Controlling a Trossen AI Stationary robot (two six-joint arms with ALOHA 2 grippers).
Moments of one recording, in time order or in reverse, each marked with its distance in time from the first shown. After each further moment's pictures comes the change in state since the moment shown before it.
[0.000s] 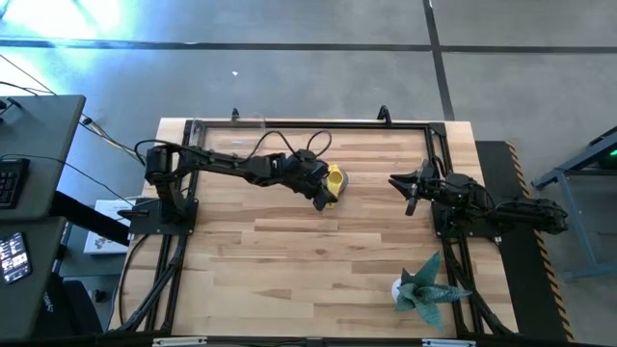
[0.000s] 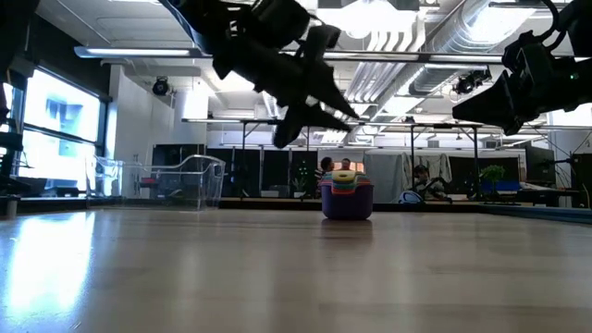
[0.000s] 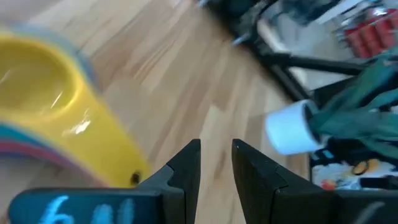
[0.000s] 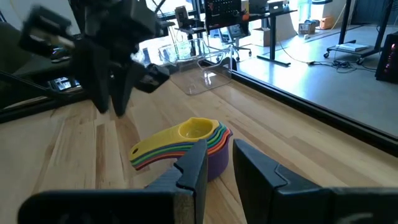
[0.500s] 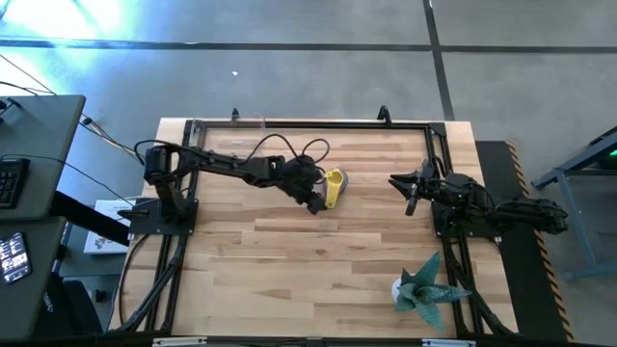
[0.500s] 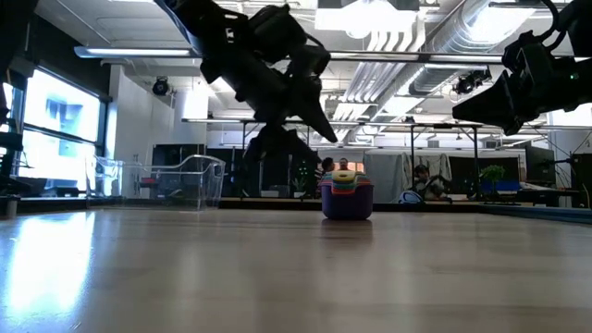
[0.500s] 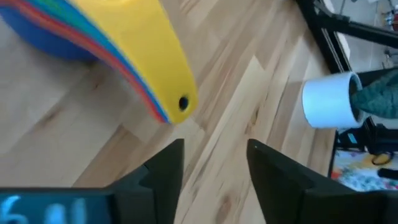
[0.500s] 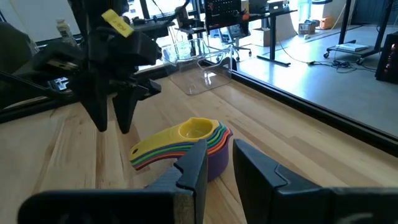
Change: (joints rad) left arm -0.003 -0.005 -0.027 -0.187 0.006 -0.077; right arm 0.000 0.000 0.000 0.000 0.000 0.000
